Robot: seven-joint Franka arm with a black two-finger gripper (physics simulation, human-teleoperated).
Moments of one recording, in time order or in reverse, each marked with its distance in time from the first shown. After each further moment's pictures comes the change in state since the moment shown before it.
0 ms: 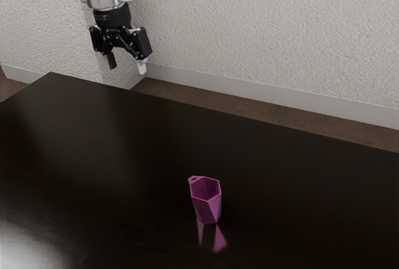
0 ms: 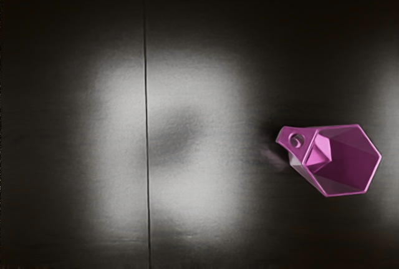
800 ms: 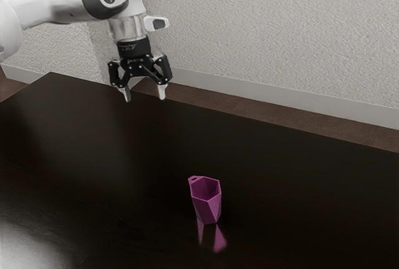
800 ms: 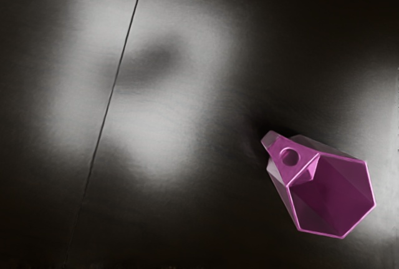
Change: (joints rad) arm 0.016 0.152 0.001 -0.021 -0.111 0.021 -0.311
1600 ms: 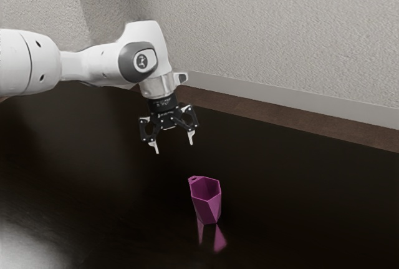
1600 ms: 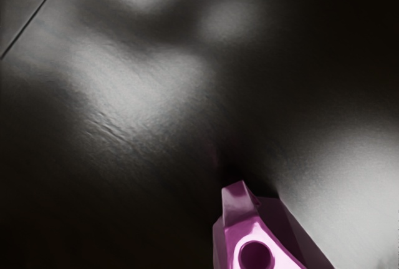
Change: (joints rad) arm -0.054 0.092 -0.005 -0.259 -0.099 0.340 -0.379
